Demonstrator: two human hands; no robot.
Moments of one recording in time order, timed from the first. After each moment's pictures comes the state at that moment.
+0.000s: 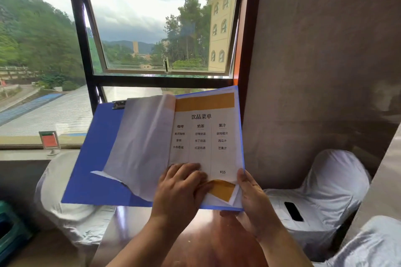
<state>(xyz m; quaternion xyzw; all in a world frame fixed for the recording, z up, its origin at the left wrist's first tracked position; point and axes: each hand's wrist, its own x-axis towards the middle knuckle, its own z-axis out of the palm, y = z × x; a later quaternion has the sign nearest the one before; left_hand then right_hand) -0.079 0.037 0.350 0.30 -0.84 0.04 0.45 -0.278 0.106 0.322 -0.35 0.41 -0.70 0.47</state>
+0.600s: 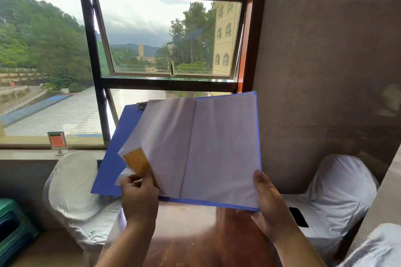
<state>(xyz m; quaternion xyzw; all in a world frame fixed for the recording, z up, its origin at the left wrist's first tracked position) -0.029 0.016 0.350 0.54 -0.39 -0.38 0.64 -0.294 0.118 0.325 -0.31 0.42 -0.74 0.42</state>
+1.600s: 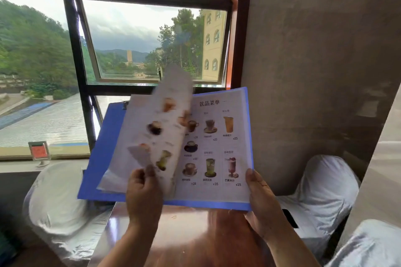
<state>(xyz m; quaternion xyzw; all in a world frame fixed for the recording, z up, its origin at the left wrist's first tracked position) -0.061 0.022 0.368 0.44 -0.49 -0.40 0.64 -0.296 0.131 0.351 -0.30 0.41 -0.76 0.41</state>
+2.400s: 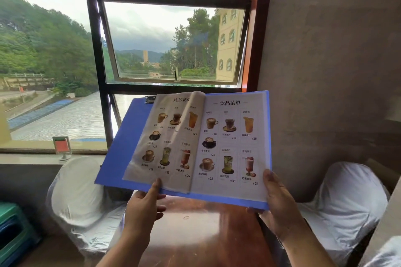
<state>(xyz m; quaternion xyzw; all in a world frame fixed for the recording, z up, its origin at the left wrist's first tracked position) -0.015 -0.008 0.327 0.51 -0.43 -0.52 0.53 -0.304 0.119 0.357 -0.35 0.41 -0.73 0.43</state>
